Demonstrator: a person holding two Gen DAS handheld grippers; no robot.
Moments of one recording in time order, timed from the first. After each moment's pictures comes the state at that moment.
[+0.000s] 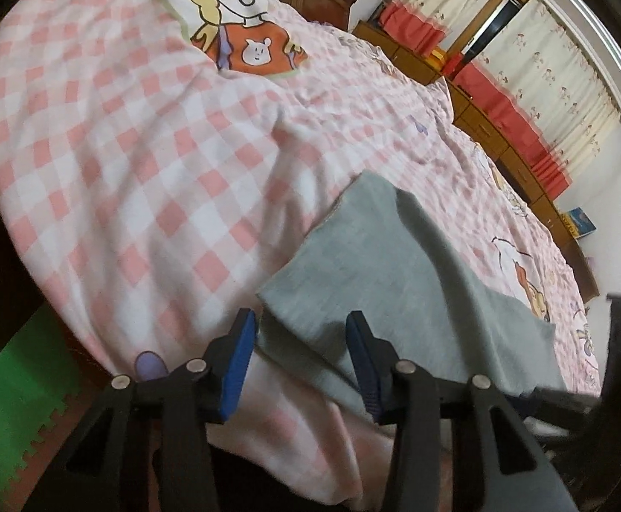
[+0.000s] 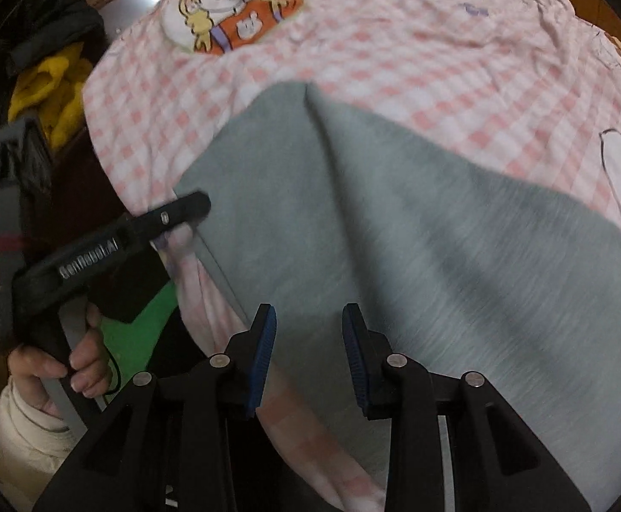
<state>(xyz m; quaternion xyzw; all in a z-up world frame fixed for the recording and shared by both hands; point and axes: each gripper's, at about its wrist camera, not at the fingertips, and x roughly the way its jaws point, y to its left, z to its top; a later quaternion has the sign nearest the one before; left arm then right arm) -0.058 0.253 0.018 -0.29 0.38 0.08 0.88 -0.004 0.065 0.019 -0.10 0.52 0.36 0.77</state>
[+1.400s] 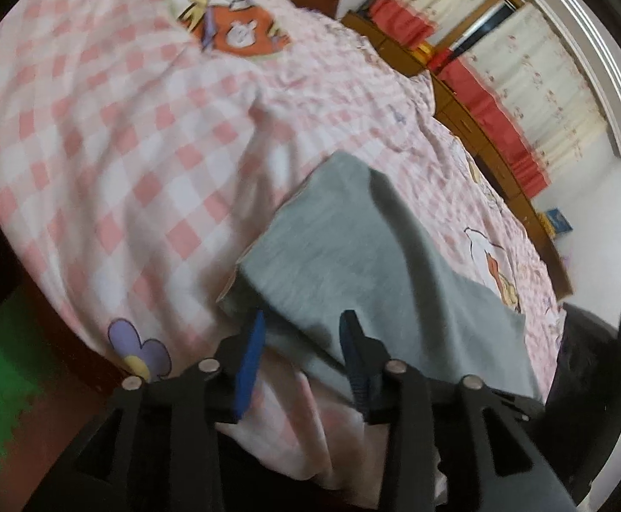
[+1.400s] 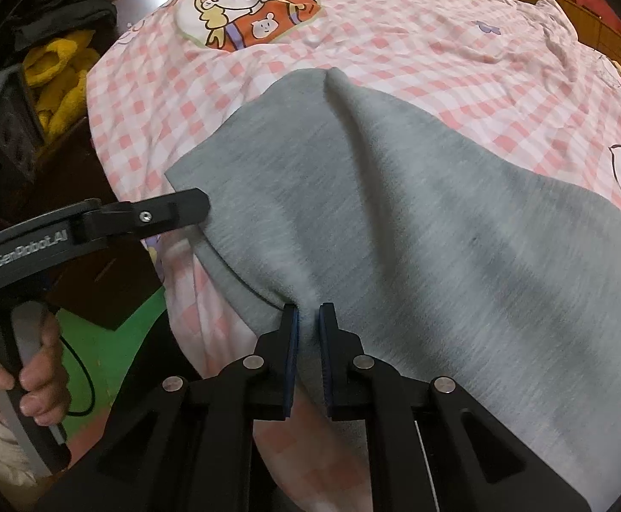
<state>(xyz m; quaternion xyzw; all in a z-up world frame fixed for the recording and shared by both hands) -0.072 0.248 0.018 -0.33 0.39 0.03 0.86 -0.019 0.079 -0.001 -0.11 0.47 0.36 0.80</state>
